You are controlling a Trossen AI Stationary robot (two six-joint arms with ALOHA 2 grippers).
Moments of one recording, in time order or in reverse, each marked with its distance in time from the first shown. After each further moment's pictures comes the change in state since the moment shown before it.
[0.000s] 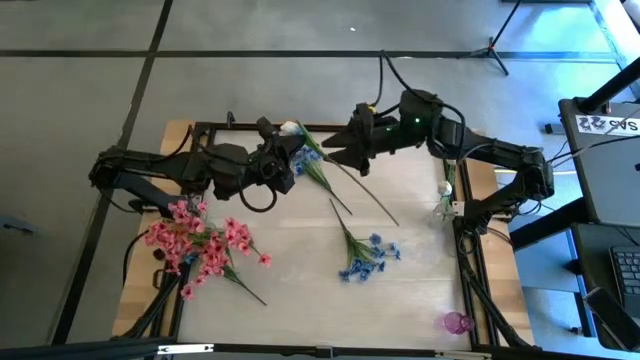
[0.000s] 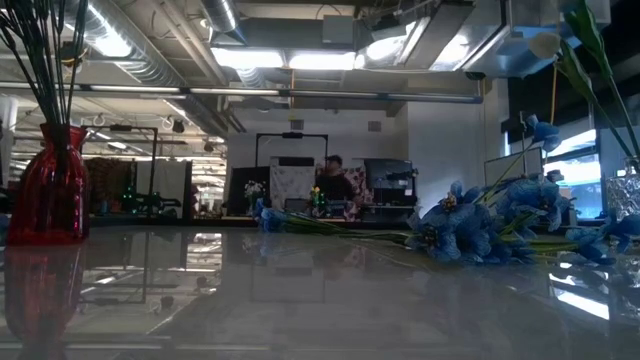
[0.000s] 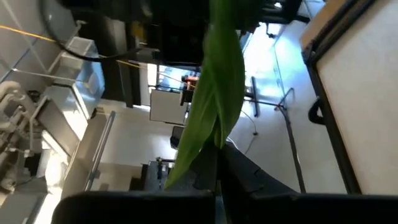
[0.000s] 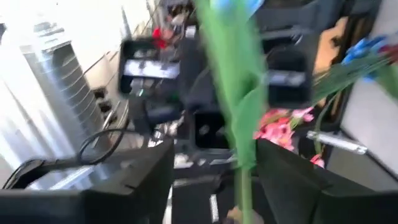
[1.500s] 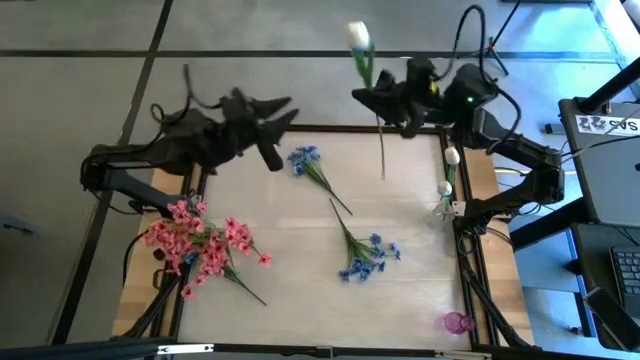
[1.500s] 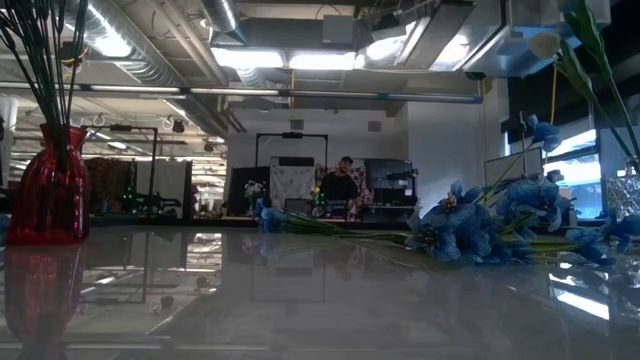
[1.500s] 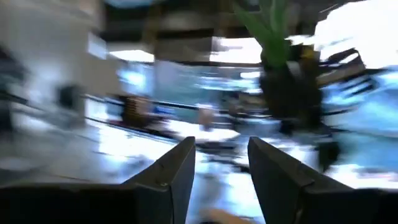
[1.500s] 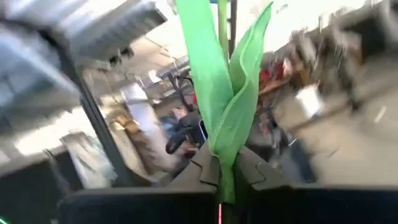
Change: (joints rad) left arm 0.133 -0.096 0.002 0.278 0.293 -1.218; right arm -0.096 -0.095 0.046 0.239 0.110 -1.118
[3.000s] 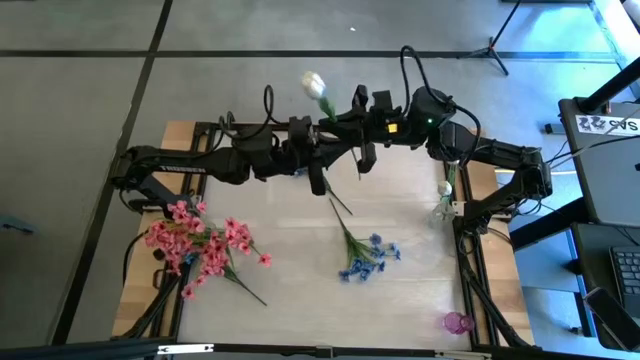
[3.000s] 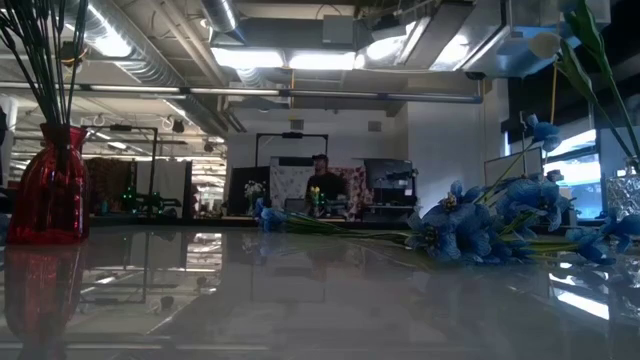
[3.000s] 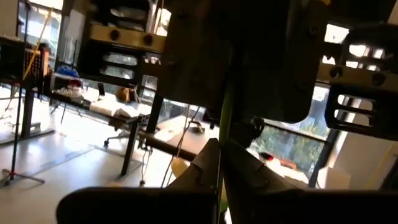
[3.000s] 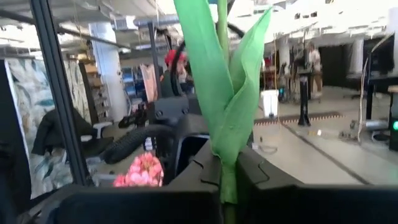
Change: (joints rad) left arm 0.042 0.291 -0.002 0.229 0.334 -0.302; right arm 0.139 0.112 -0.003 -0.048 0.143 -0.436
